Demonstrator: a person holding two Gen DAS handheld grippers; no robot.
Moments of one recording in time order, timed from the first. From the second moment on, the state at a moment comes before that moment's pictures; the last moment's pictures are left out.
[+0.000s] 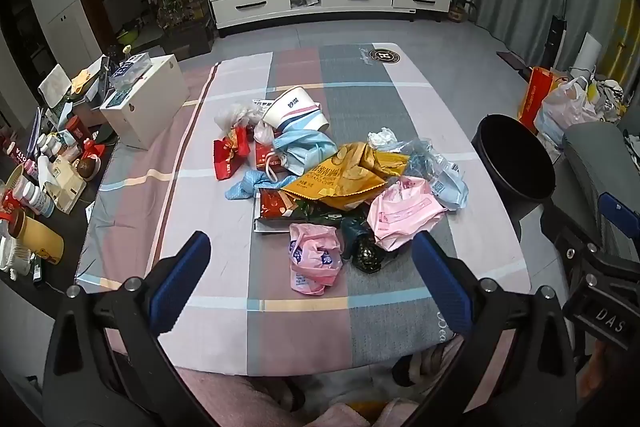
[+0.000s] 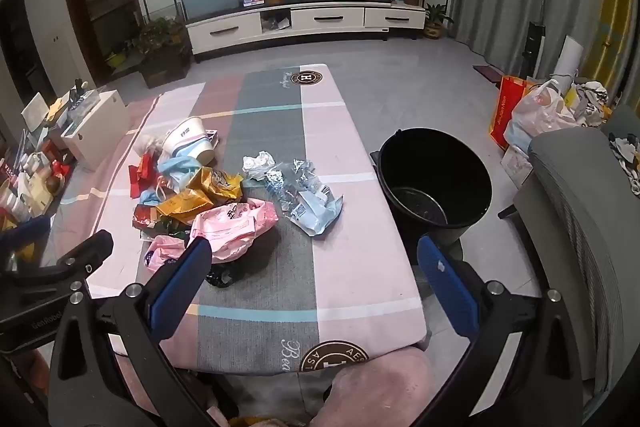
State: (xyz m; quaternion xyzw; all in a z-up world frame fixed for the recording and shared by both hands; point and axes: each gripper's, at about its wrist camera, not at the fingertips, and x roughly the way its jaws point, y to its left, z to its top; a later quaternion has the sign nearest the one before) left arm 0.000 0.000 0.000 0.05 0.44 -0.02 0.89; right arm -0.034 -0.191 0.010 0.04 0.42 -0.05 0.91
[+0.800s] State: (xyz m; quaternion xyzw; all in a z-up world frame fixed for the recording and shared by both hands) left arm 0.001 0.000 -0.001 0.05 0.44 -0.02 0.89; right arm -0.032 -0.191 0.006 0.04 0.42 -0.04 0.91
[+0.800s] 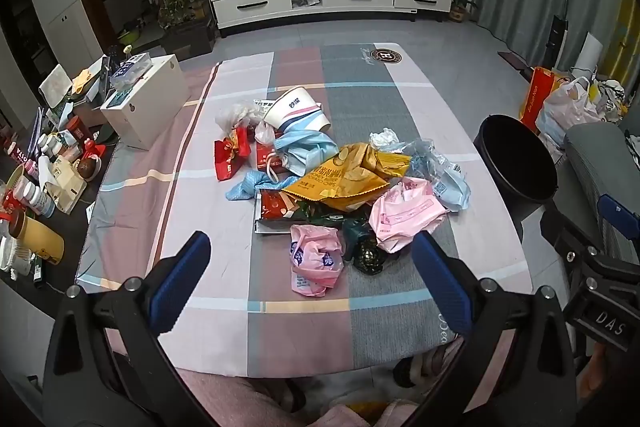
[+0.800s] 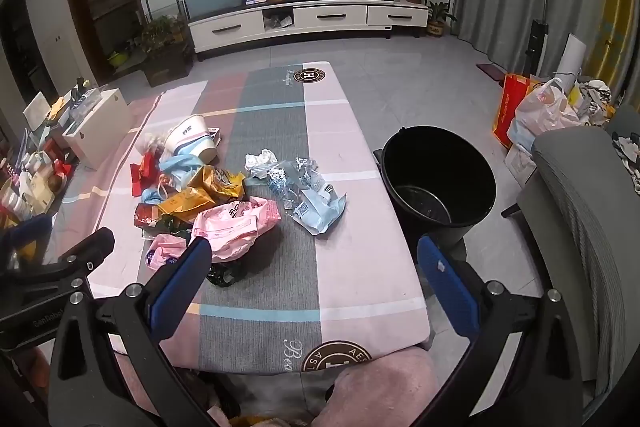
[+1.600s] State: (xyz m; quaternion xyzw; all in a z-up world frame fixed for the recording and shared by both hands) left arm 0.003 0.000 0.002 0.05 0.44 -0.02 0.90; right arm -0.032 -0.192 0.010 0.04 0.42 -0.04 0.91
